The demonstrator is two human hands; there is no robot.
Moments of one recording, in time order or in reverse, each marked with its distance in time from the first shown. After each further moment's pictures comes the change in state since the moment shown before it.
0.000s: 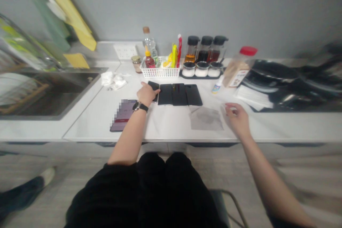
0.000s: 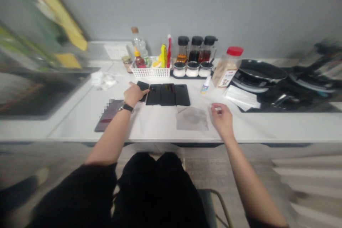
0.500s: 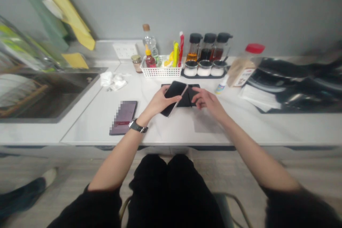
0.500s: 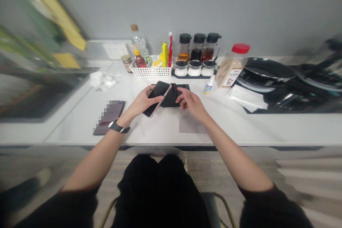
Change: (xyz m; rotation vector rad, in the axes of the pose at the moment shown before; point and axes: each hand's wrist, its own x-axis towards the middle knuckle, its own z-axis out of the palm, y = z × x) left_hand -0.069 0.012 -0.024 -1.021 -0.293 0.512; right_hand 0.028 -0.110 0.080 0.618 -0.566 -0.040
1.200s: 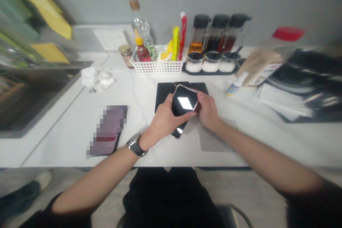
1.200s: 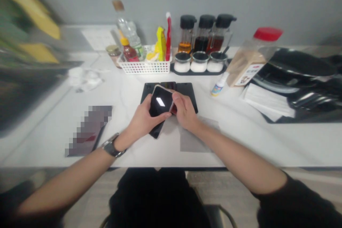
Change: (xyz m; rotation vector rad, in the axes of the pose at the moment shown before) left_hand -0.010 -0.011 0.036 0.184 0.049 -0.019; right_hand 0.032 0.028 0.043 0.057 0.068 -0.129
